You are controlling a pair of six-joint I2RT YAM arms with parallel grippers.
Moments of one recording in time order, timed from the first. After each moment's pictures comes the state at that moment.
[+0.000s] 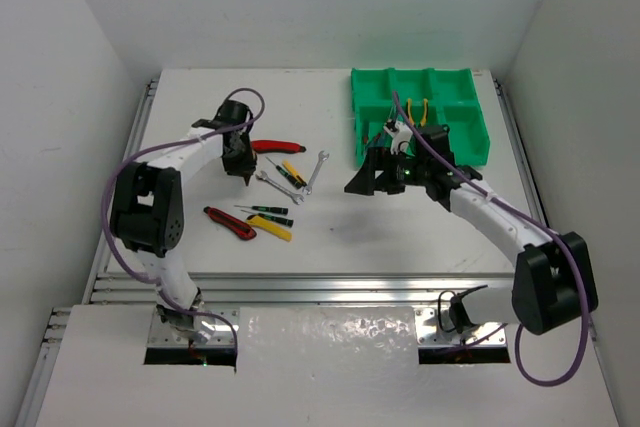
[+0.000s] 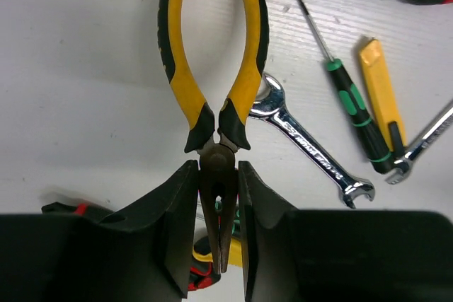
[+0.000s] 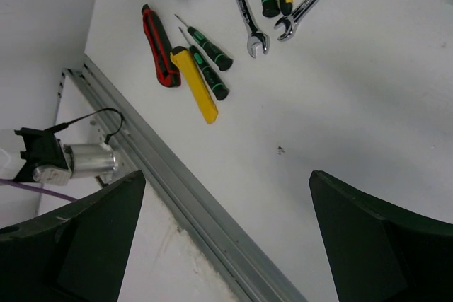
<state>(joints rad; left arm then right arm) -0.17 1.82 1.29 -0.64 -0.09 -0.42 0.33 1.32 0.83 -0.18 -0.61 0.38</state>
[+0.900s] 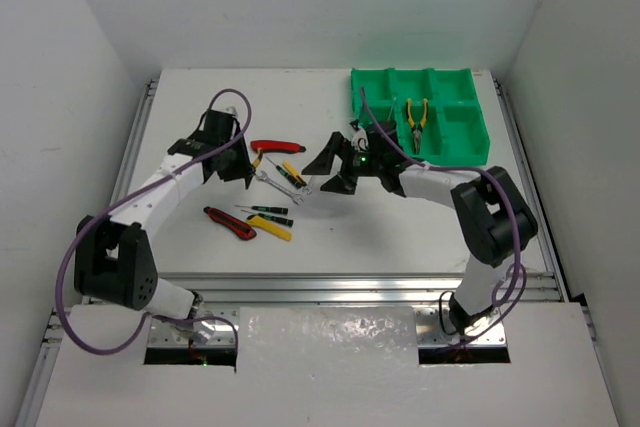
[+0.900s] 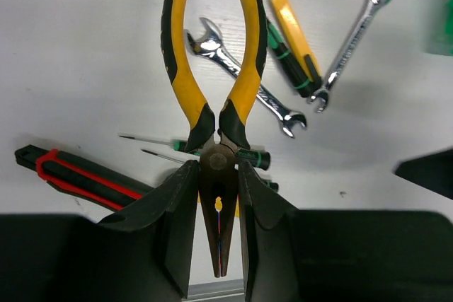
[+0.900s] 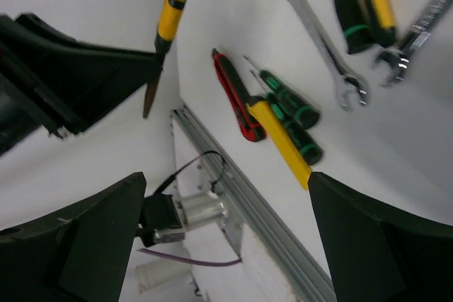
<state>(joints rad) -0.21 1.45 1.09 -0.59 0.00 -0.48 0.47 1.78 0.95 0.27 -0.67 0.98</state>
